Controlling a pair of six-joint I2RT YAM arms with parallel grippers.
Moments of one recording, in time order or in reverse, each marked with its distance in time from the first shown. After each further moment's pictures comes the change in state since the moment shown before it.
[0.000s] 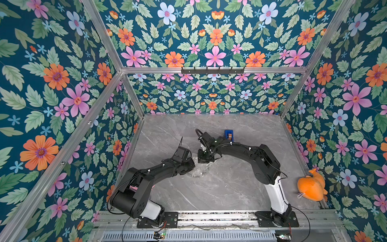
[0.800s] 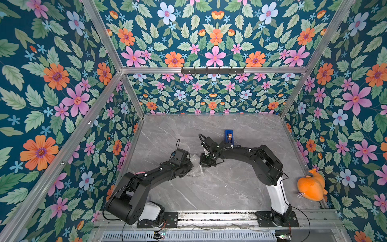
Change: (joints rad) left arm 0.000 -0.063 -0.038 -0.017 -0.083 -0.183; right arm 0.036 -0.069 -0.209 0.129 -0.008 0.102
